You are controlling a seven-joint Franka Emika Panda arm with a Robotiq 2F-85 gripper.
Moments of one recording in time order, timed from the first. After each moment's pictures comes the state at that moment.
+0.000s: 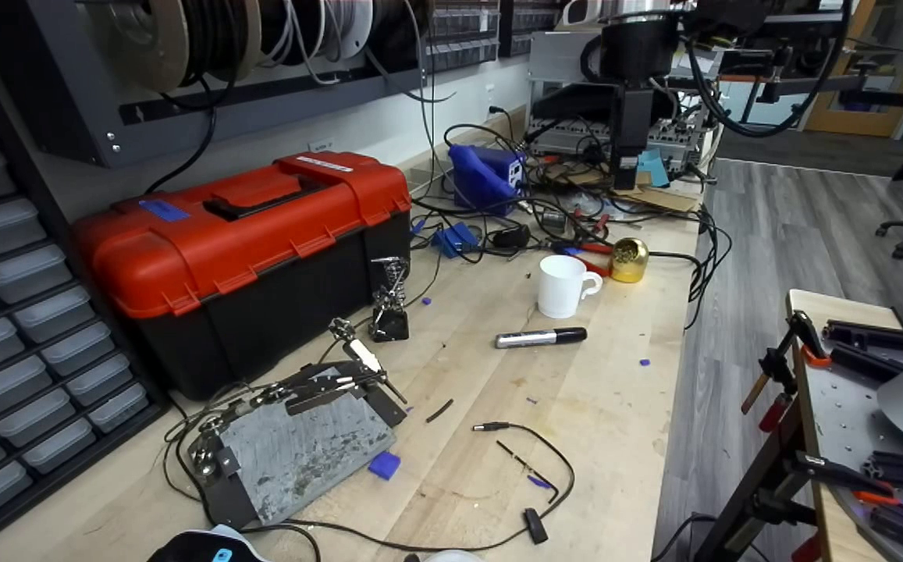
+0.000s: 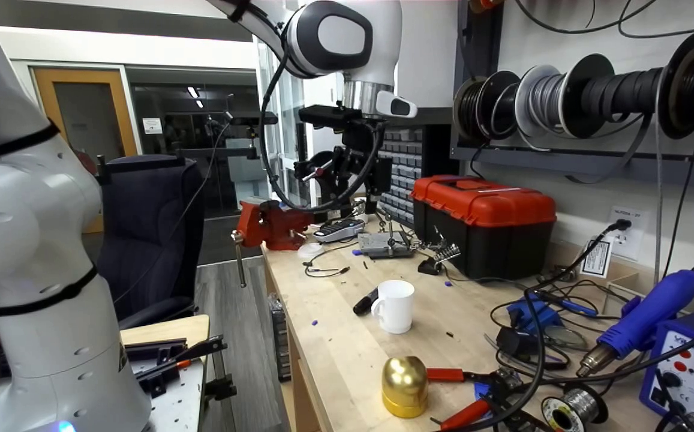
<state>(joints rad) 0.06 -0.24 0.03 -2.31 0.13 2.00 -0.23</state>
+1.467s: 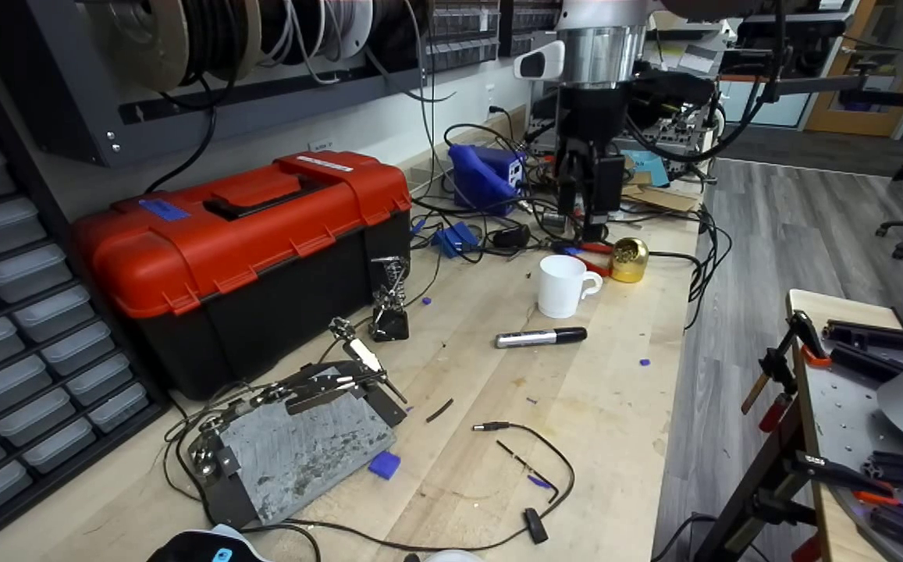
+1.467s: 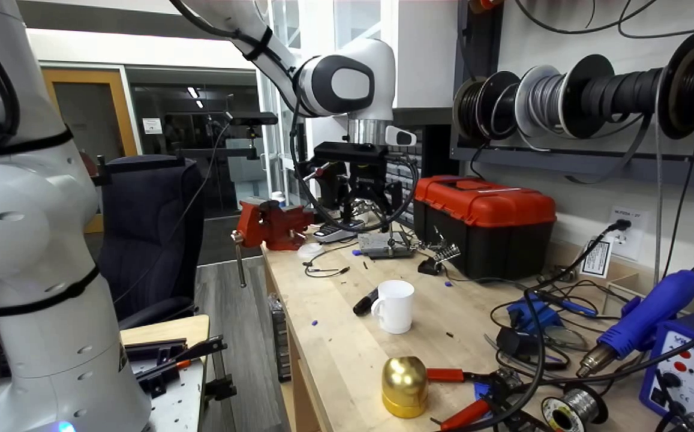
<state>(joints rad) 0.12 -0.09 0.07 -2.30 0.05 2.20 -0.47</state>
